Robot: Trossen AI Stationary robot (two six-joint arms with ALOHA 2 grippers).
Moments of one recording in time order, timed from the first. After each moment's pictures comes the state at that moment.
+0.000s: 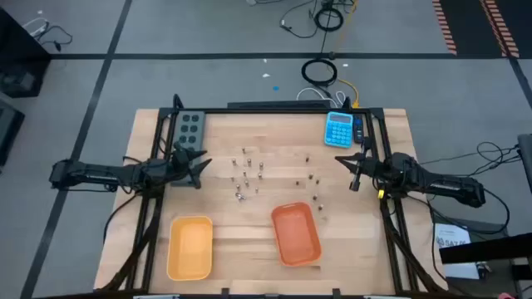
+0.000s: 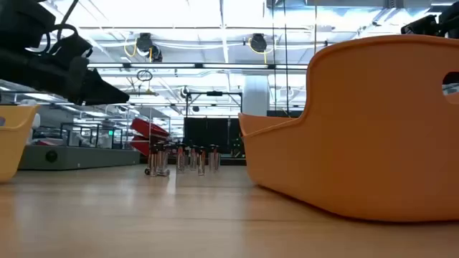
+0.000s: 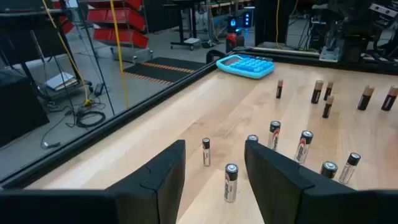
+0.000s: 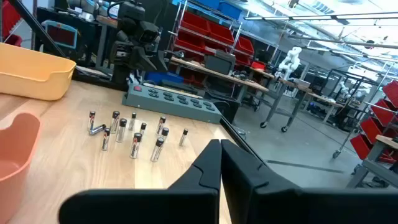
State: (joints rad) left arm -0.01 0.29 0.00 0.09 -0.53 -0.04; right arm -0.17 0.01 0.01 0.05 0.11 -0.33
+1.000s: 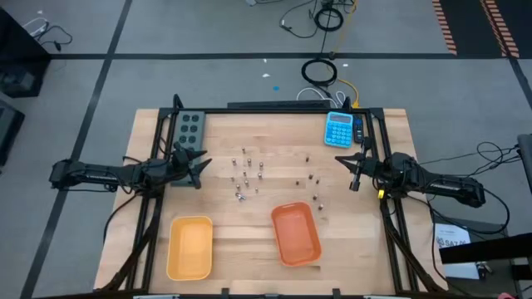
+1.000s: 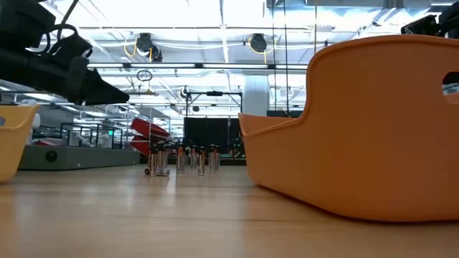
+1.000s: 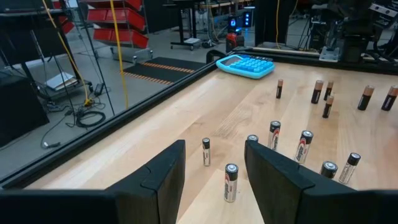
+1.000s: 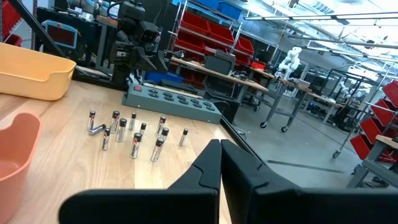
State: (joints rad) left arm -0.01 0.29 0.00 0.09 -0.53 -0.04; right arm -0.17 0.01 0.01 0.05 0.11 -0.33
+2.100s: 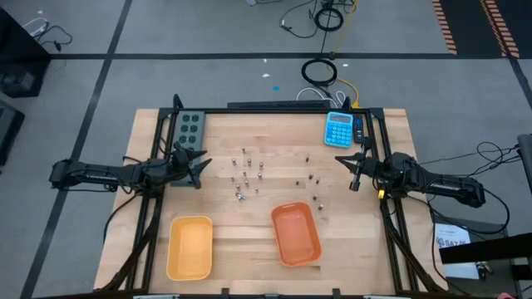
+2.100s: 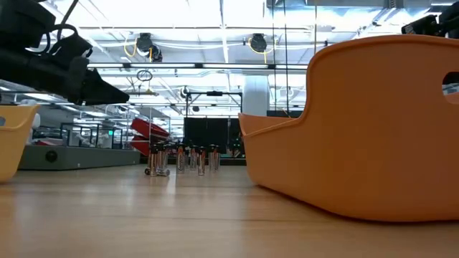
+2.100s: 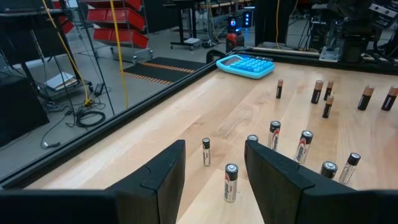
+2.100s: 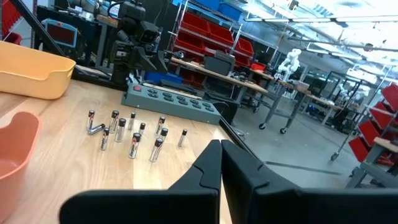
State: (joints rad) left arm -0.01 0.29 0.00 0.09 -0.53 -0.04; right arm -0.18 0.01 0.01 0.05 0.11 -0.36
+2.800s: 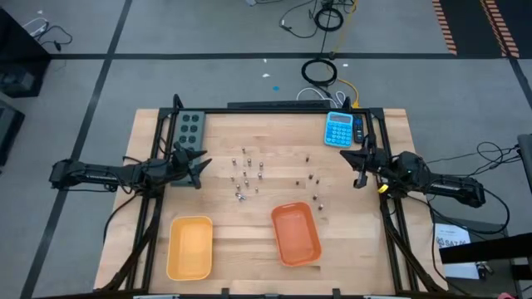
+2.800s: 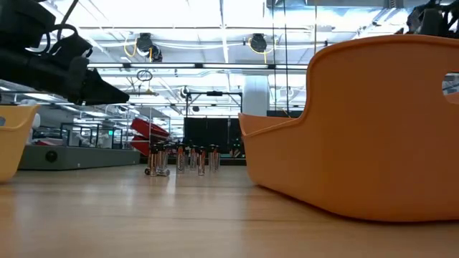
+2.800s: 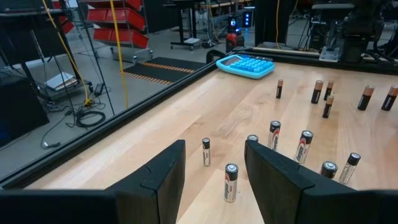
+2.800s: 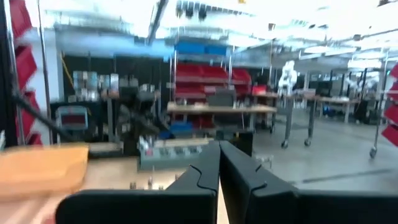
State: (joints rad) left arm -0.01 0.29 0.00 0.09 -0.53 -0.04; right arm -0.18 0.01 0.01 0.26 0.11 -0.03
